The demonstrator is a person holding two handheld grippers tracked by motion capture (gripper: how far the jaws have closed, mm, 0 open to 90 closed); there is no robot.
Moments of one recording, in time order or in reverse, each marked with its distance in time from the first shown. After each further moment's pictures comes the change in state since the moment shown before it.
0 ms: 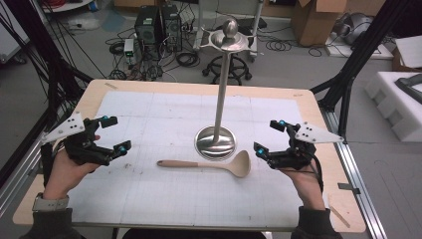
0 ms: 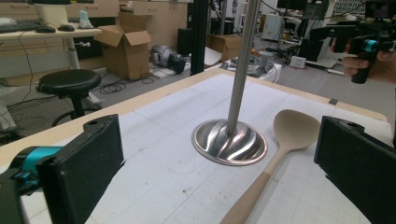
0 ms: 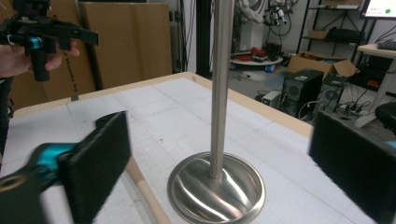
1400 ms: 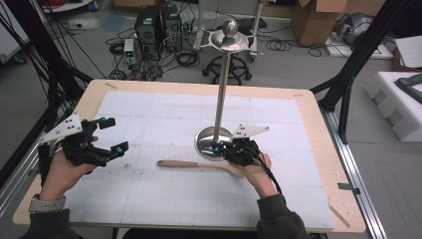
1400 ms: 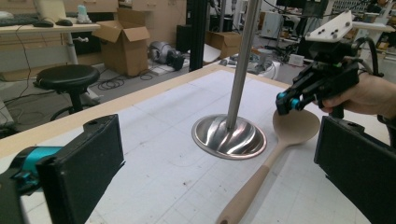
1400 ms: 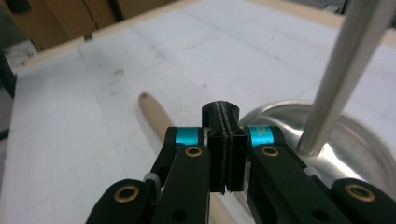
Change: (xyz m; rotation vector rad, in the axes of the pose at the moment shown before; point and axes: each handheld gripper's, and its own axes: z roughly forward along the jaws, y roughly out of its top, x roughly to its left) left arm 0.004 -0.003 -0.005 0.015 -0.007 -0.007; right arm 0.040 -0.037 0.118 0.336 0.130 0.098
